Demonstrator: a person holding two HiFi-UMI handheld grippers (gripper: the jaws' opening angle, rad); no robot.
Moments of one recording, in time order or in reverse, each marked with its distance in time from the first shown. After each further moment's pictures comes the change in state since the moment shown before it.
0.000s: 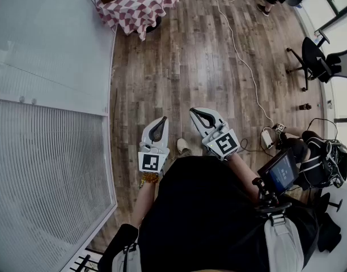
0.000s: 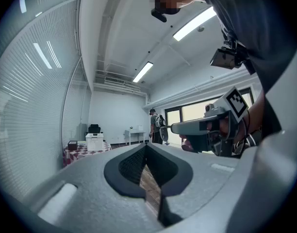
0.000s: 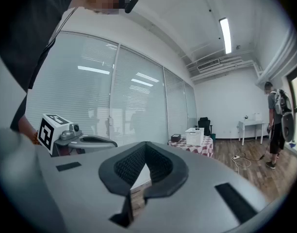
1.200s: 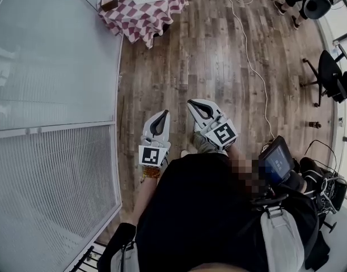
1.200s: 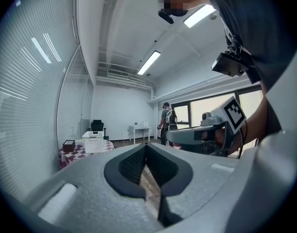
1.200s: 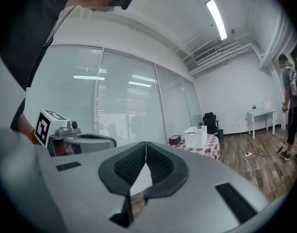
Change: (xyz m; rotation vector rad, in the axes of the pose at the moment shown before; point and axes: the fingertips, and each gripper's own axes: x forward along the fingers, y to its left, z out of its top) left arm 0.215 0.085 0.018 0.018 0.078 0.049; right arm 0.136 -0.200 0.006 0.094 -0.031 0.084
